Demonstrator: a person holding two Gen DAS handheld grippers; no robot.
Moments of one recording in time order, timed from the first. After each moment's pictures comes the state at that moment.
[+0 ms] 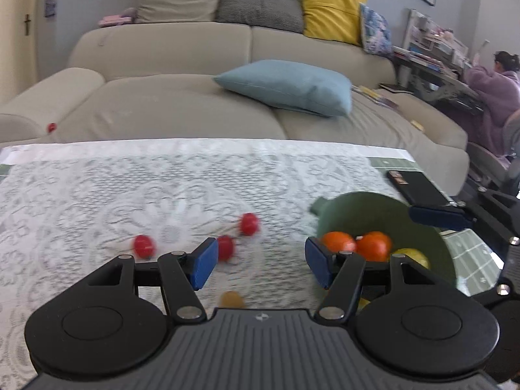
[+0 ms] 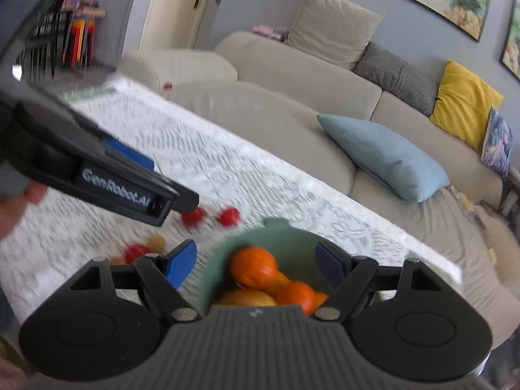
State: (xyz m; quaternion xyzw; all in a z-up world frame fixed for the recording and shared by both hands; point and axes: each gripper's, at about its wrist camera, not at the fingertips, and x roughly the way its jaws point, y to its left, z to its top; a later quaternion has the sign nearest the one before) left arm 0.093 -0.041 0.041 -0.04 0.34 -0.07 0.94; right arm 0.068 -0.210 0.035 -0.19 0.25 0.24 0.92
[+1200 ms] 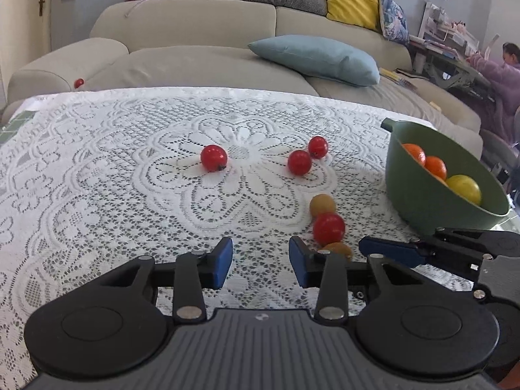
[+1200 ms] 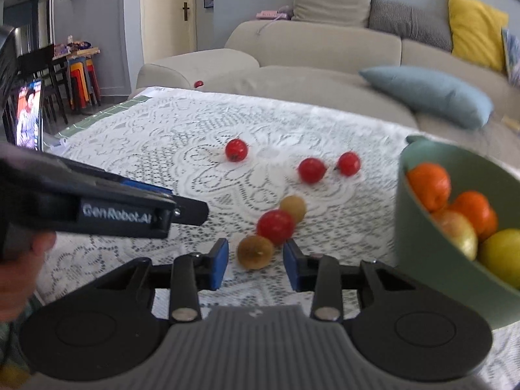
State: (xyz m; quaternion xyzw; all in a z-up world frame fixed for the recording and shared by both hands) left arm 0.043 0.037 -0.042 -0.04 0.36 -0.06 0.93; right arm 0.033 -0.130 -0.066 -0.05 0.32 0.27 0.91
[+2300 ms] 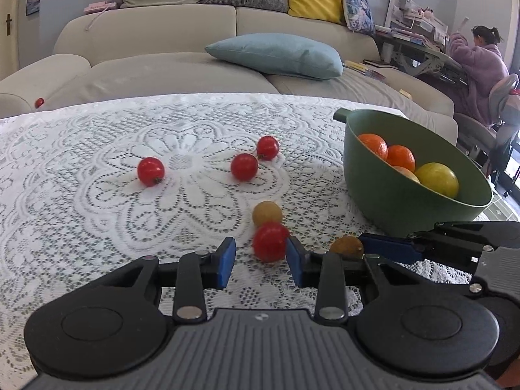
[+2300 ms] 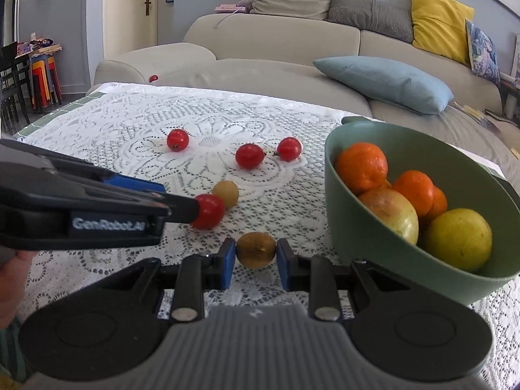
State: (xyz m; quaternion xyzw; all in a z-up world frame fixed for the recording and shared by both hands) left arm 0.062 -0.006 -0.051 -0.02 0.35 -0.12 0.93; right arm 0.037 -0.161 -0.068 -0.07 0.32 0.19 0.93
